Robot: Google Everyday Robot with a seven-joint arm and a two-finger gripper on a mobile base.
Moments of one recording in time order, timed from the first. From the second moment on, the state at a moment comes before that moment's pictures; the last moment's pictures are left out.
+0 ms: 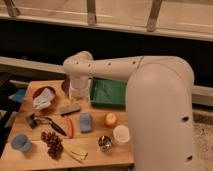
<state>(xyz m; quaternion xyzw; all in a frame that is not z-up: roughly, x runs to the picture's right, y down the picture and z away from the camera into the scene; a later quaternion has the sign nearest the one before) -0.127 0.077 0.771 -0.34 0.20 0.61 0.69</state>
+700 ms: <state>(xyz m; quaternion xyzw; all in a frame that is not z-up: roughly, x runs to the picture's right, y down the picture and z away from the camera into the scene) -0.117 0.115 0.803 -0.38 0.22 0.62 0.65</state>
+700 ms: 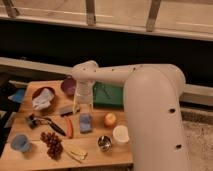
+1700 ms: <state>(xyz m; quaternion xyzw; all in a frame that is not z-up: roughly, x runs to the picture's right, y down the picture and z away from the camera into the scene) -0.105 0.132 0.832 -0.37 0.27 0.61 0.64</state>
